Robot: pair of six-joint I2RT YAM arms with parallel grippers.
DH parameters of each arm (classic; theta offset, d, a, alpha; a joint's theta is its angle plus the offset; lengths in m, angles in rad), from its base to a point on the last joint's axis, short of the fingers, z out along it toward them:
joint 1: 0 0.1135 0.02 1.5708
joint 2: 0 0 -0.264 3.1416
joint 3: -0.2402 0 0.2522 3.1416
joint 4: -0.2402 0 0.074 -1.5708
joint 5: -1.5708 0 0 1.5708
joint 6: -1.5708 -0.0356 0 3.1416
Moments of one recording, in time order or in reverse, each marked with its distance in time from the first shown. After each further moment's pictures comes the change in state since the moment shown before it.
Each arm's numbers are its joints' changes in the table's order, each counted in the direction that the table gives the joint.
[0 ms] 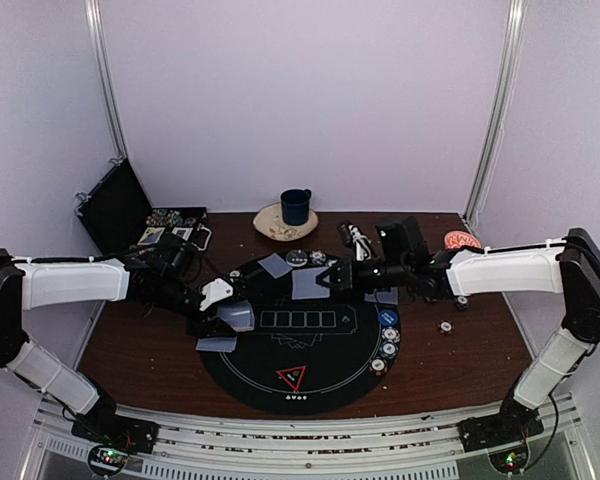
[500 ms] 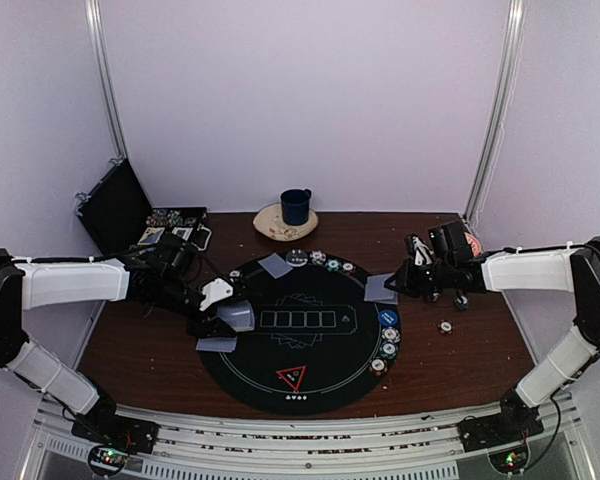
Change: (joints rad) left arm 0.000 0.000 0.000 0.000 -0.002 0.000; right arm -0.345 0.102 0.183 -0.180 -0.049 0.054
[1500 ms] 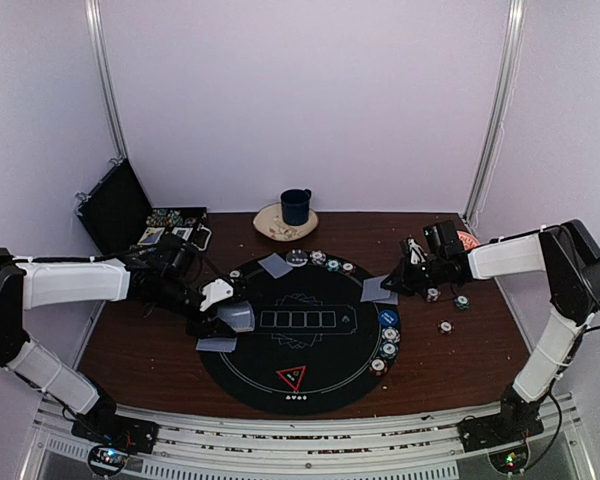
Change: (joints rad) left arm 0.000 -0.005 0.000 0.000 -0.001 -0.004; right arm -0.082 -0.197 -0.106 0.003 0.143 -0.008
